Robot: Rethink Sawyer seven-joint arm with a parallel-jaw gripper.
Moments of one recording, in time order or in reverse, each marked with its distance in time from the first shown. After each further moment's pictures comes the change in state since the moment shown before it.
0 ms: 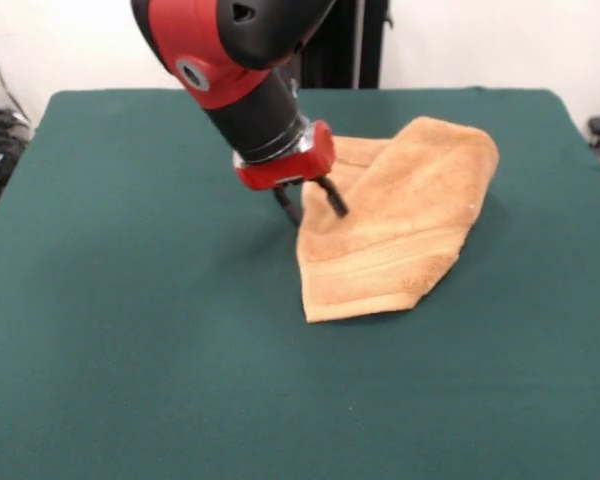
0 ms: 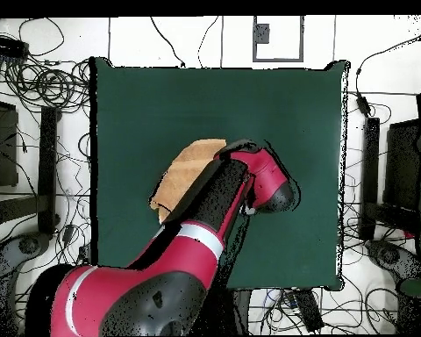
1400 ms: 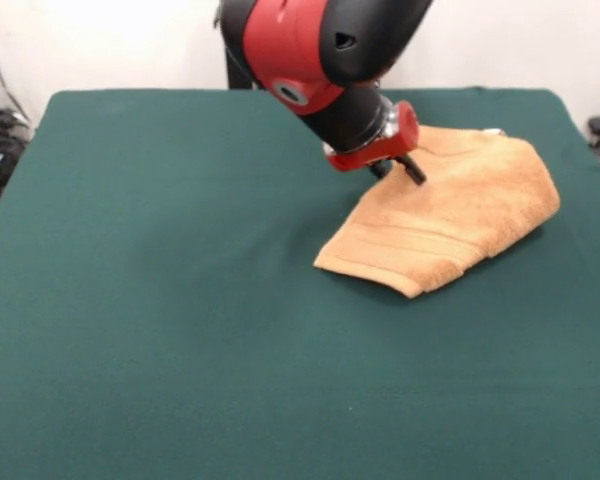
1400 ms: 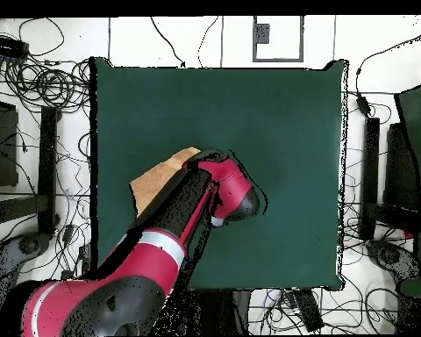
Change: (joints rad) arm 0.124 0.025 0.000 0.058 0.096 -0.137 0.045
